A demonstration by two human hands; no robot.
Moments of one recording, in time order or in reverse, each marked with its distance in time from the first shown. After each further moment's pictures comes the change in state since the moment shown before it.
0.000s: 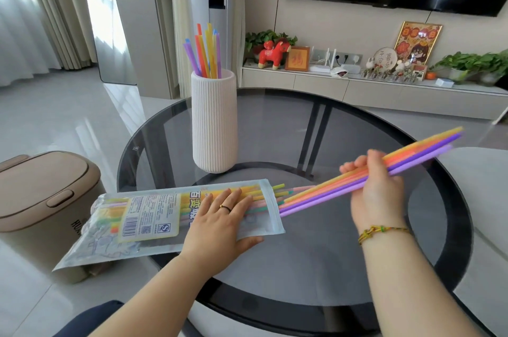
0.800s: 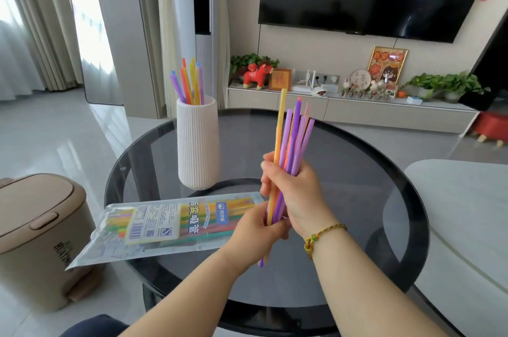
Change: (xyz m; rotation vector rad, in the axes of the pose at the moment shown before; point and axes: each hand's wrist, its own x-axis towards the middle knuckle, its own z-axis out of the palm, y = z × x) left_hand 0.016 0.087 -0.040 -1.210 -0.019 -0.015; right_hand -0.048 -0.016 0.038 -0.318 -0.622 0.010
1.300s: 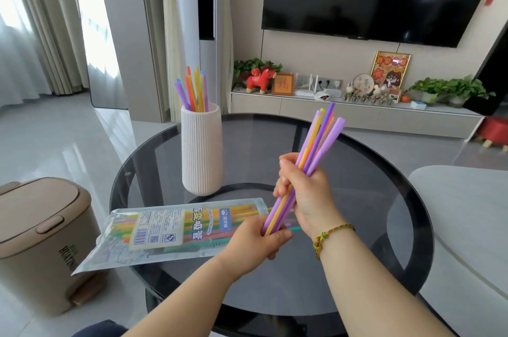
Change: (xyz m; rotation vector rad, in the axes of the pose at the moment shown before) left_hand -0.005 -0.001 -0.008 0.049 -0.075 -0.038; right_hand 0.011 -0.004 -0.007 0.142 0.070 0.011
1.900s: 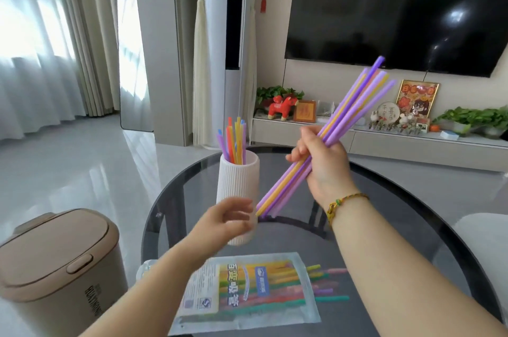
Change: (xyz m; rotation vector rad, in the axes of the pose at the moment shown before) left_hand 0.030 0.033 -0.144 -0.053 0.169 -0.013; right_hand 0.095 -0.059 0.084 0.130 0.003 -0.112
